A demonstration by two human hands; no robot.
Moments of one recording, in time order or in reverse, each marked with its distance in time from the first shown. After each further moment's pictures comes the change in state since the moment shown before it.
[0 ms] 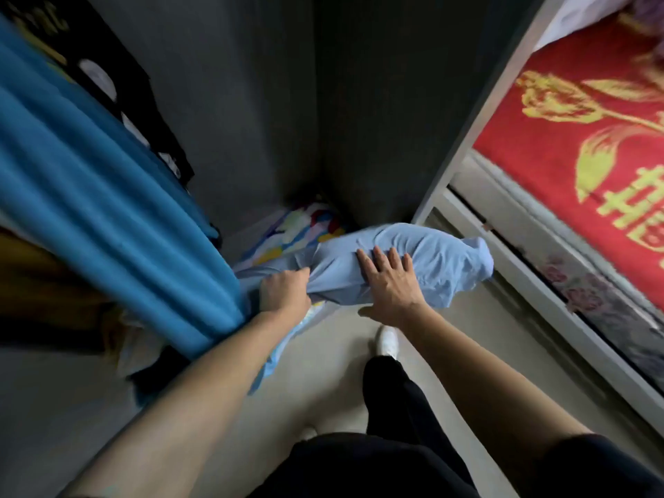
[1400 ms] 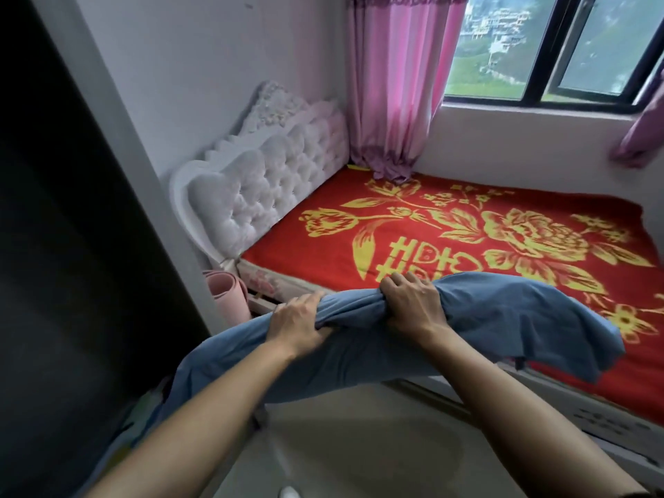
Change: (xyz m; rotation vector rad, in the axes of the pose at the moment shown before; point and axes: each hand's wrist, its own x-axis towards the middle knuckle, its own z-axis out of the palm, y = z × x) left_hand -0.073 0.468 -0.141 -0.156 0.276 0.775; right_hand -0.323 0.393 -0.147 -0.051 0.450 0.515
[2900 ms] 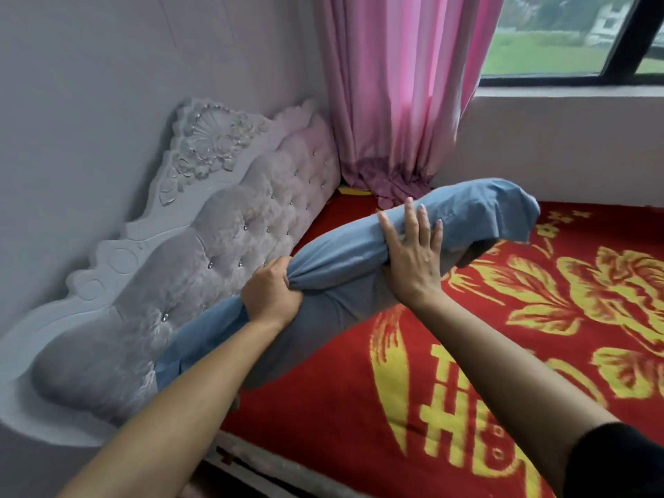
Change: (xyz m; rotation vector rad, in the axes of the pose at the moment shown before) left_hand 0.756 -0.185 0.055 -0.092 0.332 -0.160; right_hand 0.738 0.230 0.184 0.140 0.295 0.311
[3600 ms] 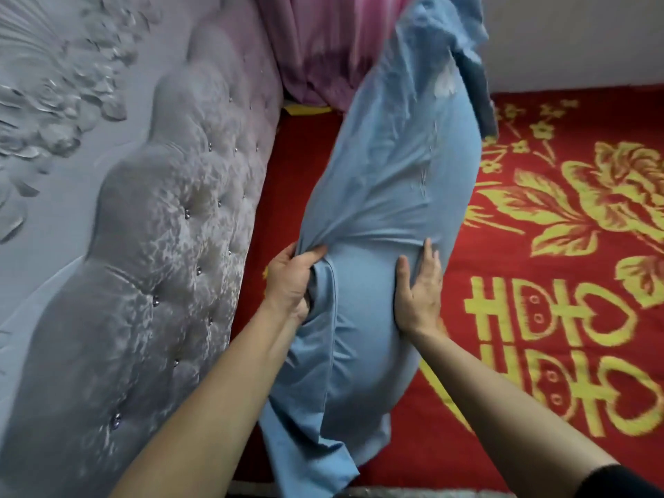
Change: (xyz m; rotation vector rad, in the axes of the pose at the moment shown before) left_hand 0.184 -0.117 0.189 -1.335 -0.594 -0.838; right_hand 0.038 -0.082 0.253 0.569 -0.030 0.917
